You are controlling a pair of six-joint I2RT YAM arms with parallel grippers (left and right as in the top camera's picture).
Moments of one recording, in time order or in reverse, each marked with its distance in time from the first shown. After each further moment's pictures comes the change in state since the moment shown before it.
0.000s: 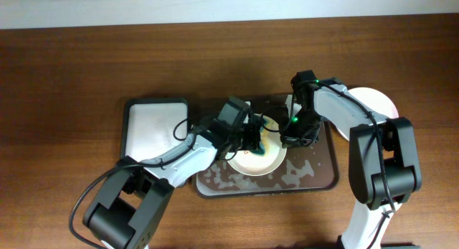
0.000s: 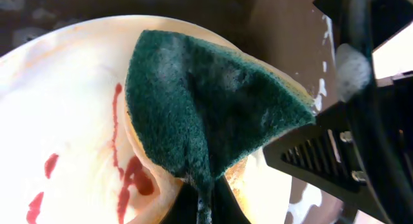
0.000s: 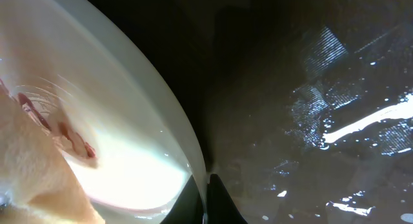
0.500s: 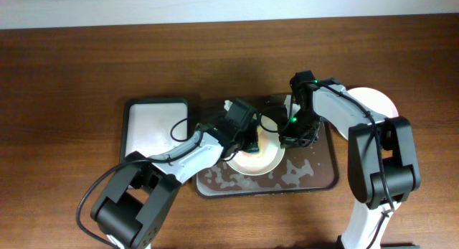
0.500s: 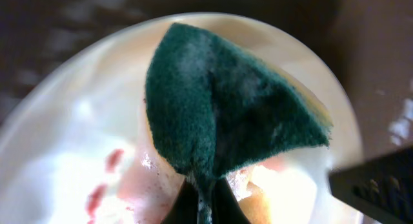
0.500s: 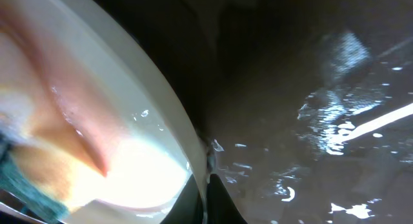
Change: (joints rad) left arm -0.016 0.052 0.054 -0.138 -0.207 -0.022; right arm 0.006 0.006 0.000 0.006 -0.012 0.001
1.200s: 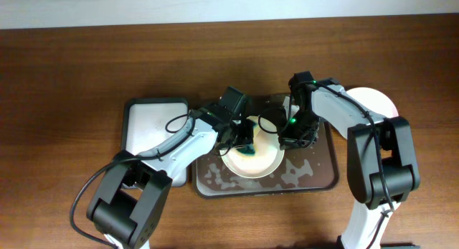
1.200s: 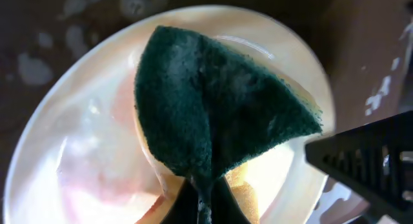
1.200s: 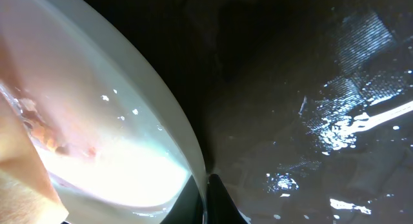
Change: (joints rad) left arm 0.059 -0.007 0.122 -0.227 0.178 0.003; right arm 0.005 0.001 0.000 -0.013 -0.006 -0.004
